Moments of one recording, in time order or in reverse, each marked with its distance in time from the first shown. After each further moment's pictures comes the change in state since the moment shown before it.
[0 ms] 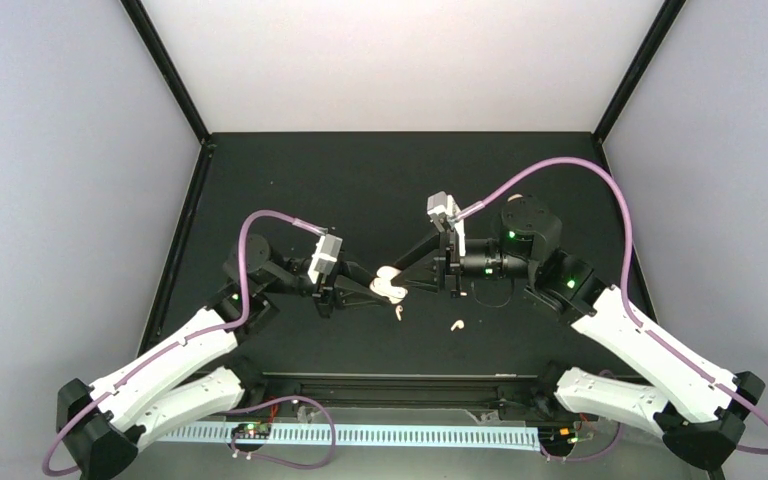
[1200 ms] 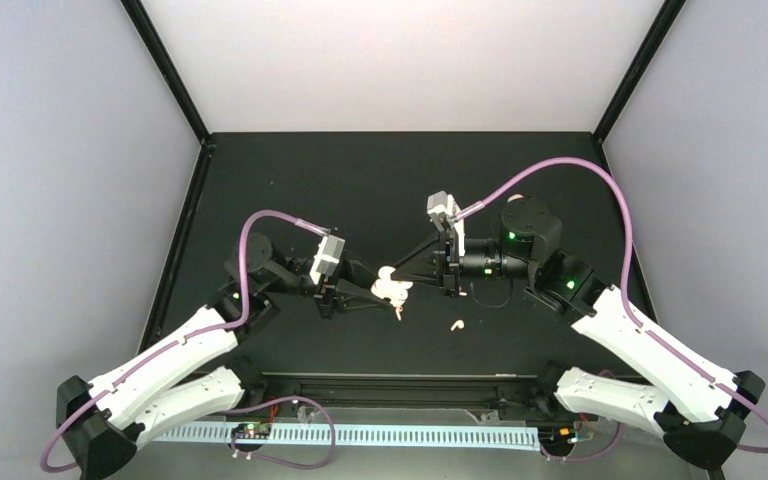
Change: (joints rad) left arm -0.019 0.014 0.028 -0.022 -0.002 0.020; right arm 0.011 0.002 0.000 0.008 0.024 0.004
